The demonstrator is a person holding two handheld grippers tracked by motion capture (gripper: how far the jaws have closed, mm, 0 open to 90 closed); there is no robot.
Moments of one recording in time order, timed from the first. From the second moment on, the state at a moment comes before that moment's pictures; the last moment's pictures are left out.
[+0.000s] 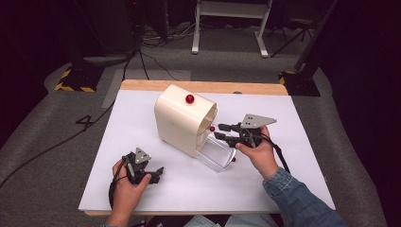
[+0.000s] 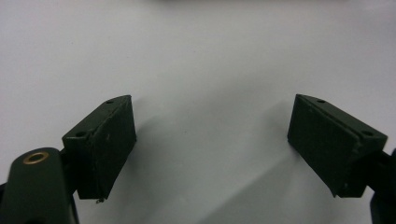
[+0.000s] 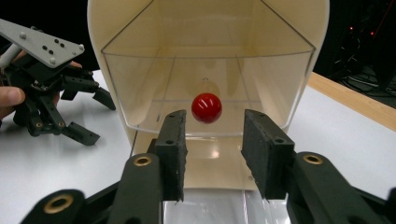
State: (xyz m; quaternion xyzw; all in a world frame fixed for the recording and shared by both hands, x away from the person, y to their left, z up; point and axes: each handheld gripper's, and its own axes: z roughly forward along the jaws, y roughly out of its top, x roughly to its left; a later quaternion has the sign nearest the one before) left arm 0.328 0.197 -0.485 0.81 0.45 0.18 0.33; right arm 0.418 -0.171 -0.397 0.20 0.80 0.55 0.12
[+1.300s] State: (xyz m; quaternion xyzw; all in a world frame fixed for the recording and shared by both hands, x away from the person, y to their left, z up) left arm 0.329 0.197 -0.484 0.81 0.45 0.17 0.33; right arm 0.395 -0.195 -0.393 0.18 0.80 0.56 0.14
